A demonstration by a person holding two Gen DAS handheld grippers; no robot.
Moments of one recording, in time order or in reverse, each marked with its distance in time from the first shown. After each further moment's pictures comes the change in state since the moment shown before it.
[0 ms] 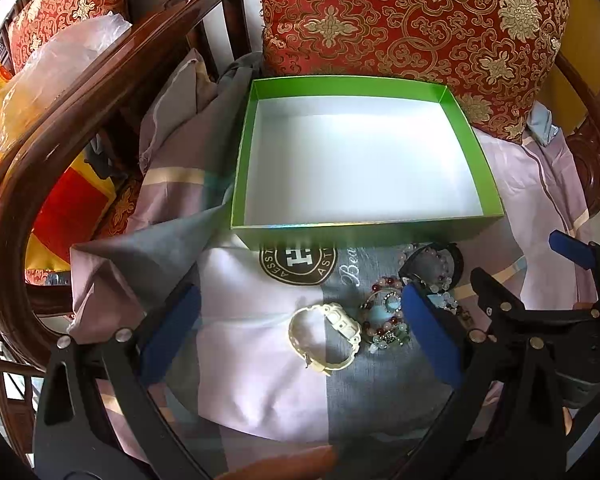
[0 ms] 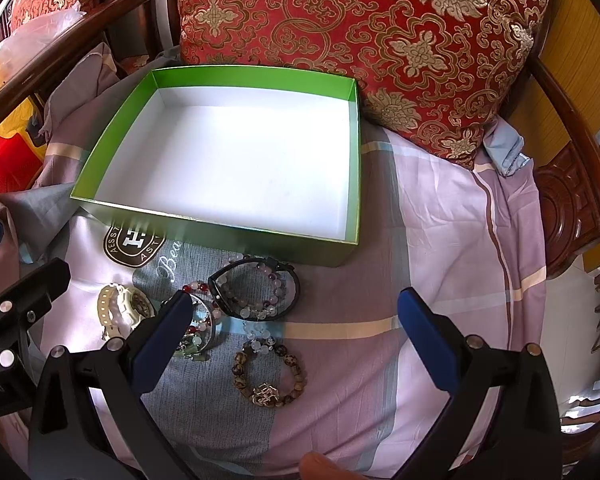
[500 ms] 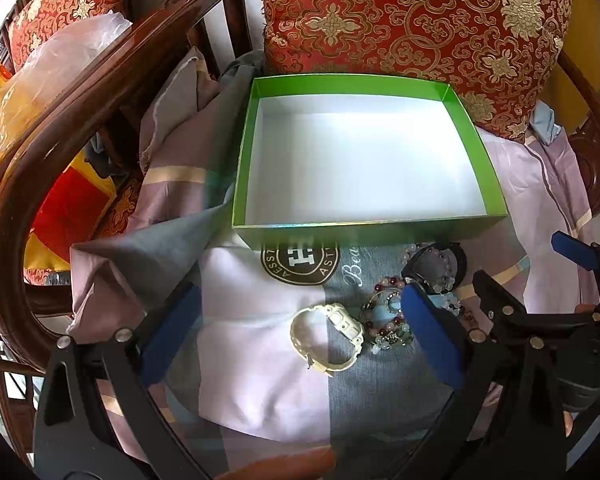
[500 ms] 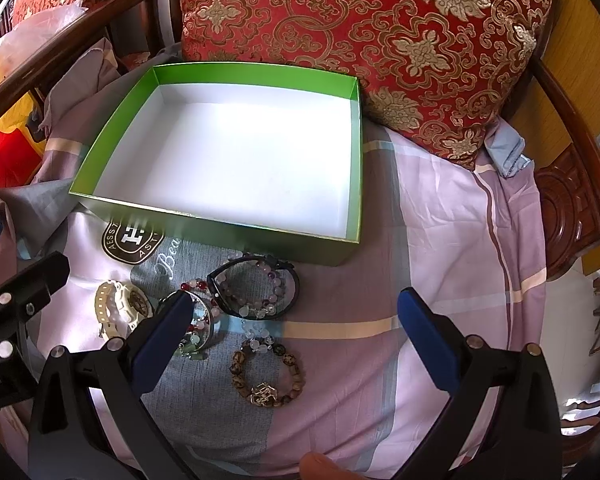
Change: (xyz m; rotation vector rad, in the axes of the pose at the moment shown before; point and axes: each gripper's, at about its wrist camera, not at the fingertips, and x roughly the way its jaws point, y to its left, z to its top) left arm 0.004 0.002 -0.001 -0.002 0.006 0.008; right arm 0.002 0.000 0.000 -0.016 0.003 -0.001
